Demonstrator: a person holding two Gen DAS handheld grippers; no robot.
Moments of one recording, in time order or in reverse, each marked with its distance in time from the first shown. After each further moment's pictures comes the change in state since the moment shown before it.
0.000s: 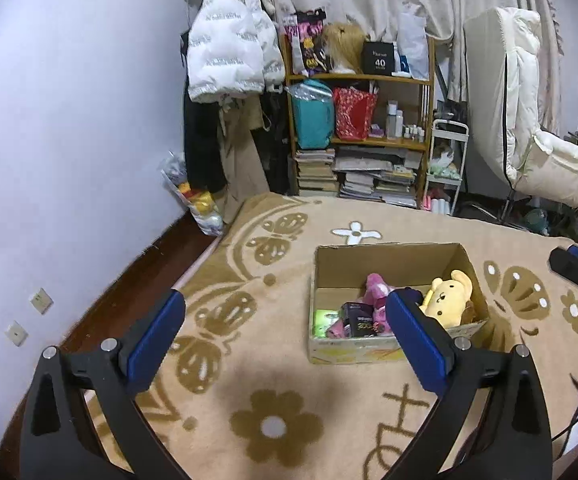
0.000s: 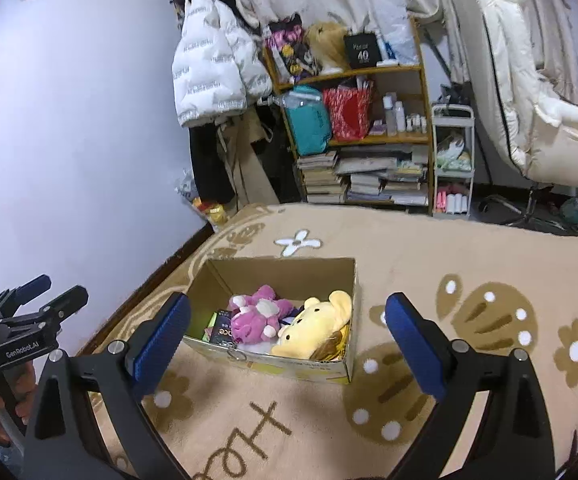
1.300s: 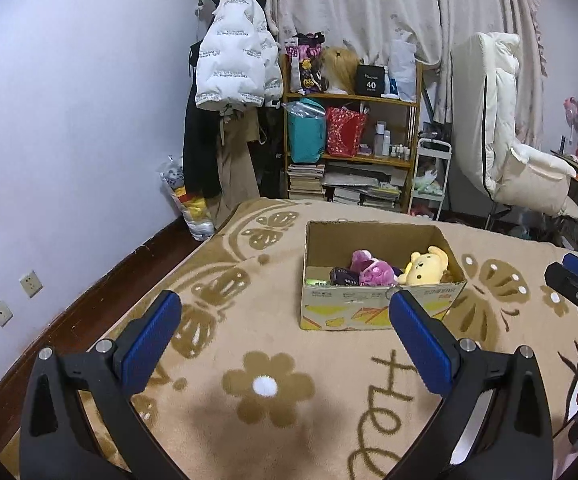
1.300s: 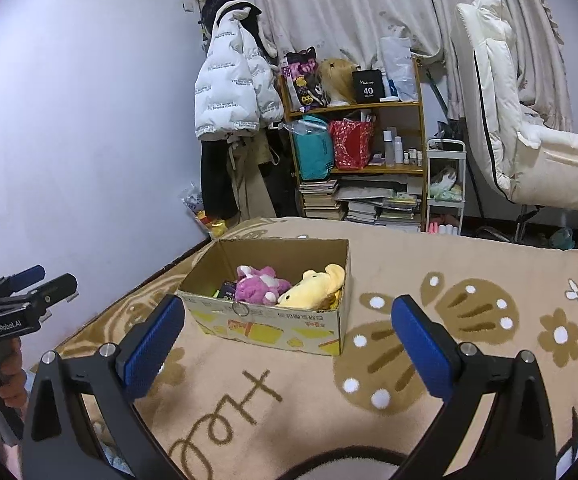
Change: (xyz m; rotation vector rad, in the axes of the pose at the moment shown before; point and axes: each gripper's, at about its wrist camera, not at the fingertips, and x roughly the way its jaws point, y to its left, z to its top) left arm -0.047 0.014 -0.080 -0.052 -0.082 -0.067; right arm -0.057 0.015 -0.080 -0.089 -0.140 -0.020
